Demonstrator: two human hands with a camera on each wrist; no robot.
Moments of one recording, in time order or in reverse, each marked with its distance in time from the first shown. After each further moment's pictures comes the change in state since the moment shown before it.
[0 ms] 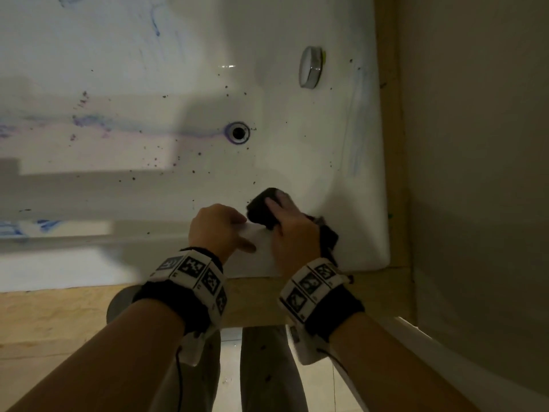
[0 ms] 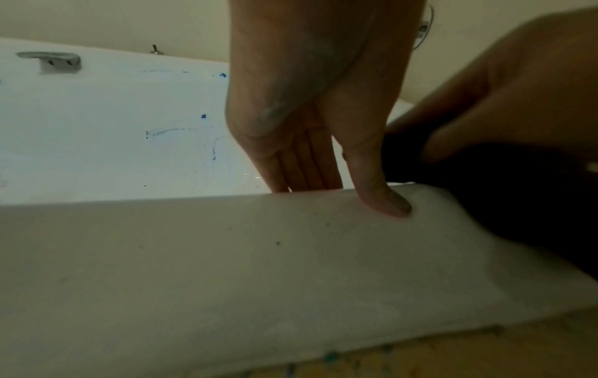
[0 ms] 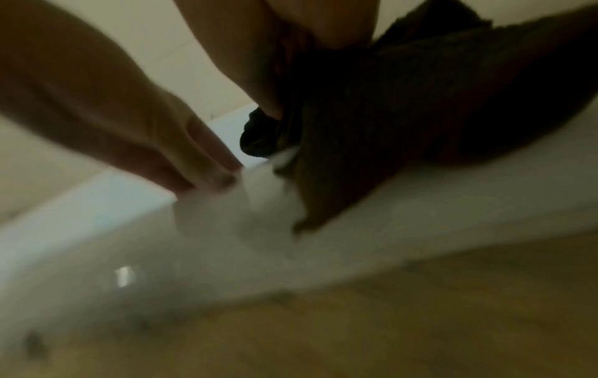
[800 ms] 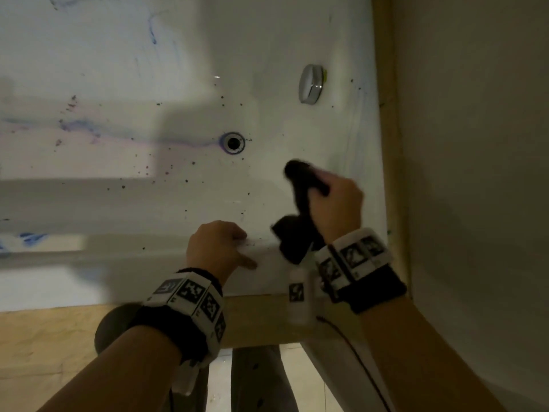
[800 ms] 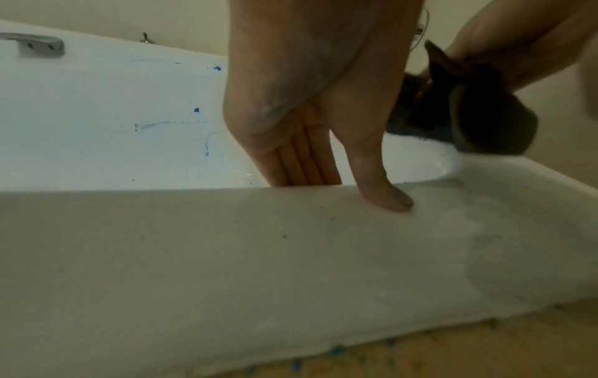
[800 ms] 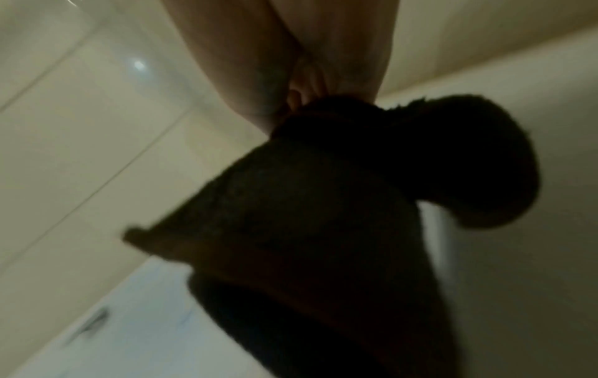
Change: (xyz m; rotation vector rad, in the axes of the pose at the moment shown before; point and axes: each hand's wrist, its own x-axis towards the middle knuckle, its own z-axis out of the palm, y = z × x) left_hand 0.005 -0.008 0.001 -0.010 -0.020 0.045; right_hand 0.063 -0.001 -0.055 0.173 0.130 0.317
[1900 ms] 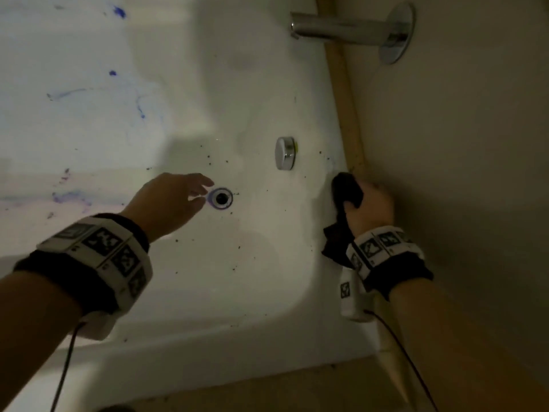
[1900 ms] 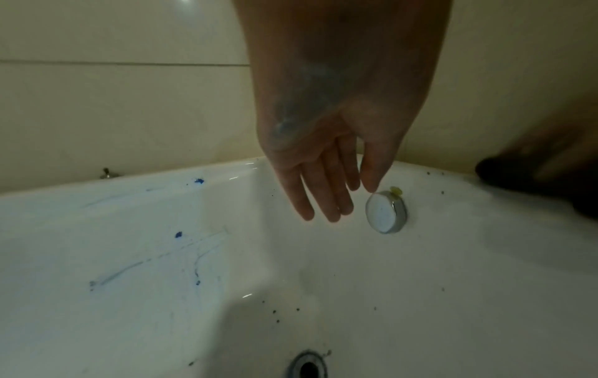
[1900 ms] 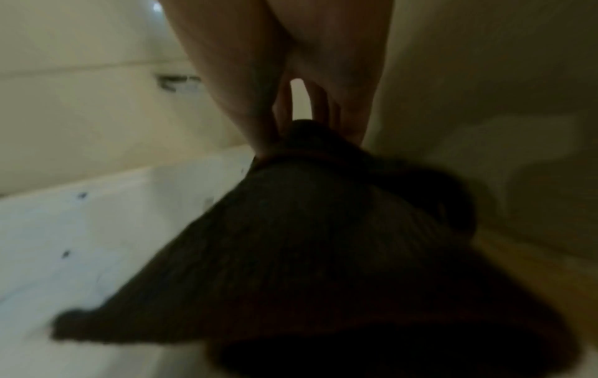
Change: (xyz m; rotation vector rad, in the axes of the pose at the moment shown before) left_hand 0.085 0.058 -0.155 0.162 0.223 0.349; right_hand 0.121 0.028 -0.071 -0.409 0.013 0.121
